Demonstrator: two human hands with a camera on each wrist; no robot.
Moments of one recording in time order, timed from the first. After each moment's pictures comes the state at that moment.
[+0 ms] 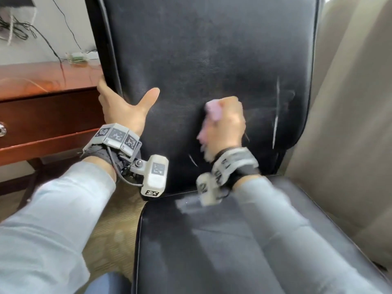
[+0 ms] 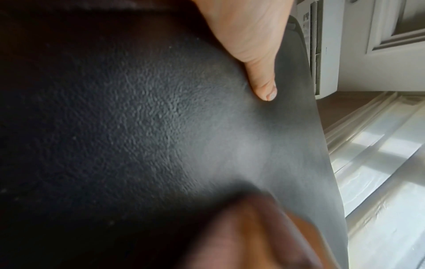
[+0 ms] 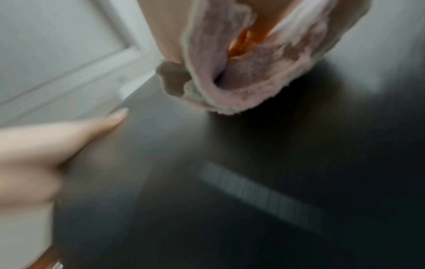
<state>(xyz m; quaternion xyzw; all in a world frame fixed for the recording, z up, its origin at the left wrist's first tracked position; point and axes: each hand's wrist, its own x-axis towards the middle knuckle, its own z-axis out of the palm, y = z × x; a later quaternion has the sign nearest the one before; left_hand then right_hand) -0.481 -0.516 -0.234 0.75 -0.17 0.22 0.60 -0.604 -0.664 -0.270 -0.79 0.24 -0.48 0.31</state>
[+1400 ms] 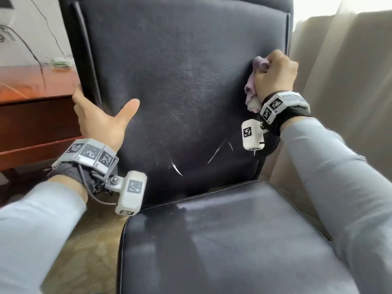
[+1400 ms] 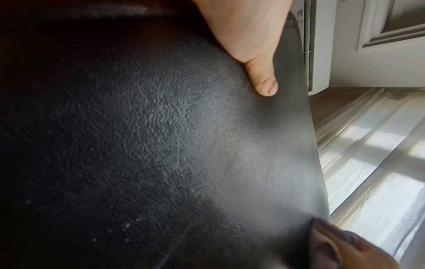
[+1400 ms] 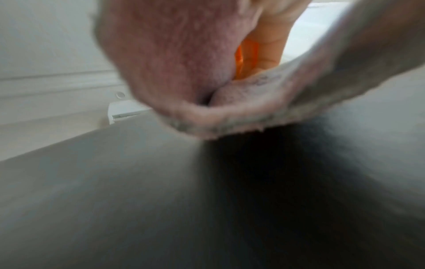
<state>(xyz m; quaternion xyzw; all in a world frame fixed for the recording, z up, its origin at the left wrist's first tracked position) -0.478 -0.503 -0.237 0.76 -0.18 0.25 0.58 -0.627 -0.822 -0.167 -0.77 0.31 -0.54 0.10</state>
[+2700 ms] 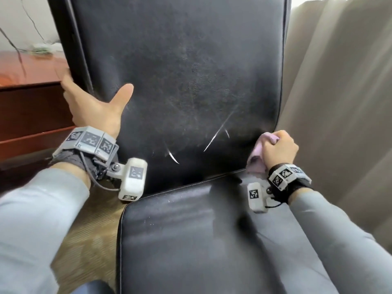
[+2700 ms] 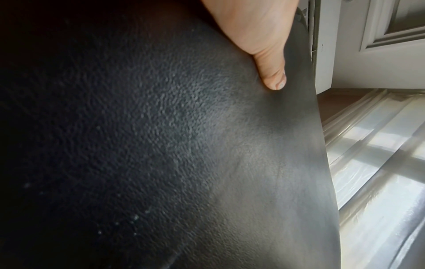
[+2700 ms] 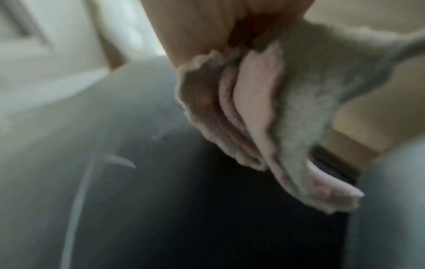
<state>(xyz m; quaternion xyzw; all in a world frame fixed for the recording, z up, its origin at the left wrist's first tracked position) -0.474 -0.512 -0.245 0.73 -0.18 0.26 0.60 -0.712 -0.809 -0.341 -0.73 0.50 -0.41 0.22</state>
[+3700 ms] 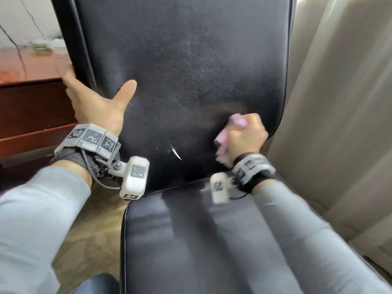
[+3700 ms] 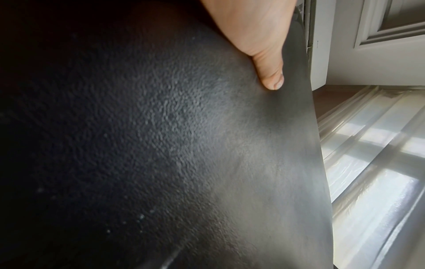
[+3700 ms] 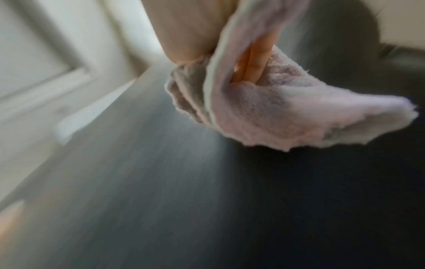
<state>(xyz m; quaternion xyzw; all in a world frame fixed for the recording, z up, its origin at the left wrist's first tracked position) -0.474 -0.511 -0.242 0.74 -0.18 0.26 0.60 -0.646 -0.732 -0.313 -0.72 0.39 -0.51 0.27</state>
